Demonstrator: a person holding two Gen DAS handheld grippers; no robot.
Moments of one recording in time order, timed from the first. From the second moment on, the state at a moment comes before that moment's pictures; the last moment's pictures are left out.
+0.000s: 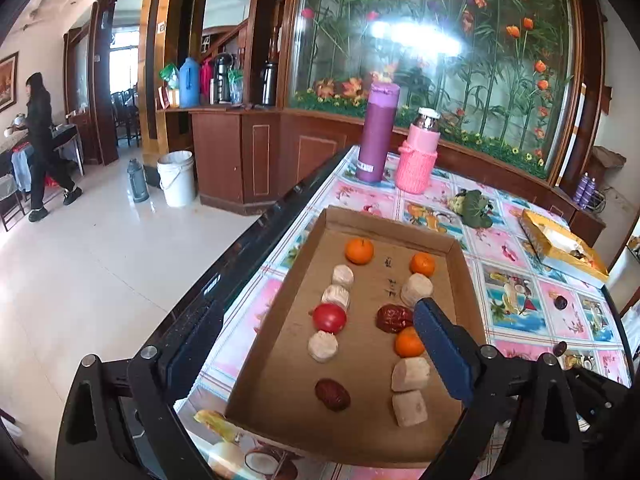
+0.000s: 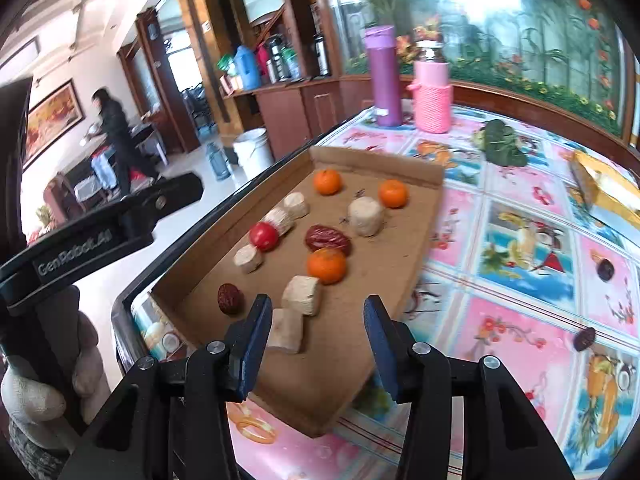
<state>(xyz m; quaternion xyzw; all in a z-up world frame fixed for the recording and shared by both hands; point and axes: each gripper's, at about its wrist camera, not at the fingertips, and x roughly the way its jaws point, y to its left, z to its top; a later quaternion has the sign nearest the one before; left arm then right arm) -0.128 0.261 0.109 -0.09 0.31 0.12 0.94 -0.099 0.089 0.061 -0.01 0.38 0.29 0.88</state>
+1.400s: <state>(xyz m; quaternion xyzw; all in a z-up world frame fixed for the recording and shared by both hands) -0.135 0.214 0.117 -0.05 0.31 0.11 0.94 -0.108 0.027 0.058 0.03 0.37 0.20 0.91</state>
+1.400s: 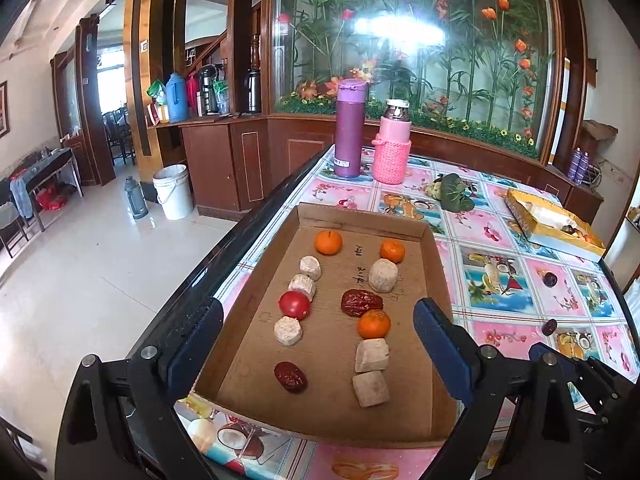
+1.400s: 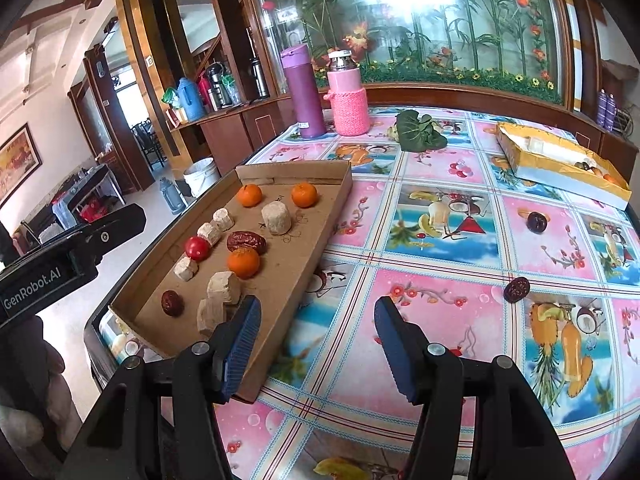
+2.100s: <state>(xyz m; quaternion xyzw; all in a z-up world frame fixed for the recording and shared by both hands) -0.130 0.223 0.100 -0.04 0.32 0.14 0.94 -0.109 0.037 0.050 0.01 0.36 0.19 0.91</state>
